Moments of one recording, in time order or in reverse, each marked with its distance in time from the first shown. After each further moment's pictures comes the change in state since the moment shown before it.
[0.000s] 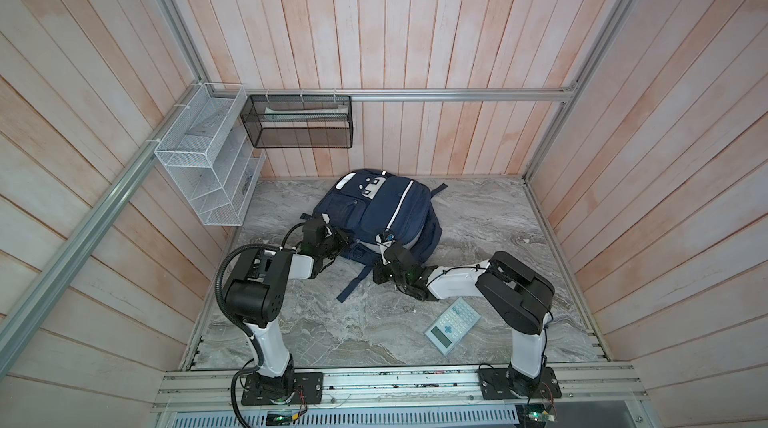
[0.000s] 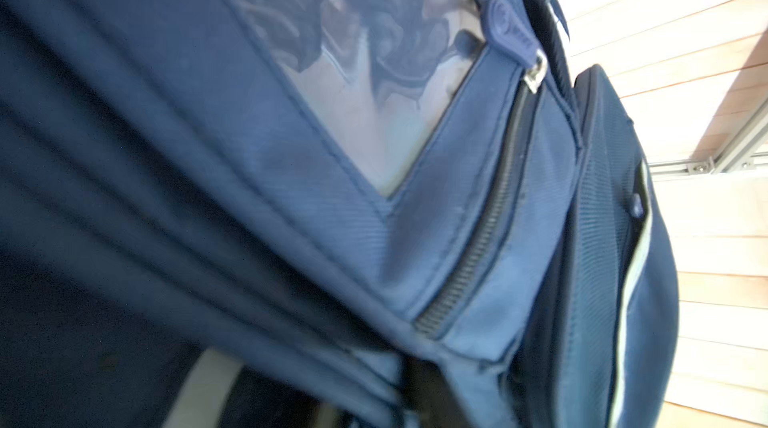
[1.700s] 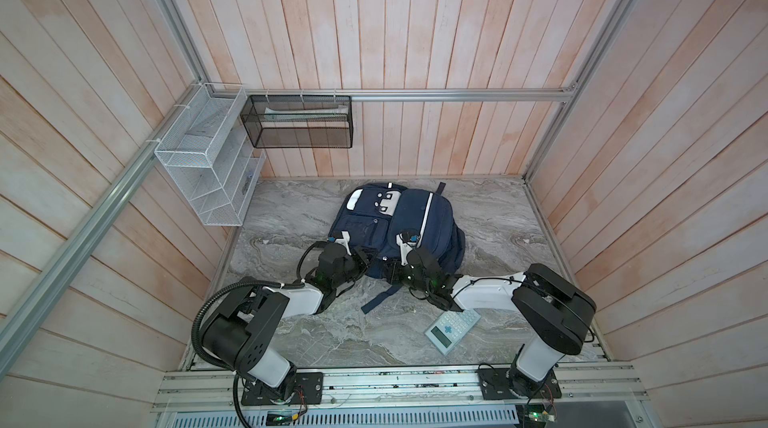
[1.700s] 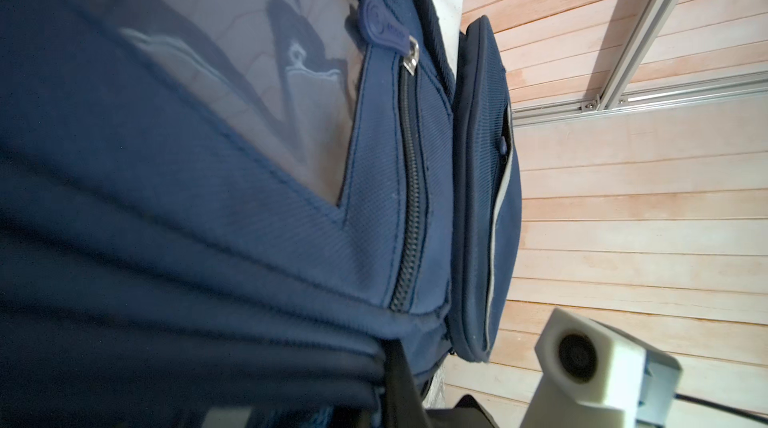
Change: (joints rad) left arm -0.301 -0.286 -0.276 0.158 -0.133 -0.262; right arm -0.046 -0.237 -0.225 0.111 -0.097 0.260
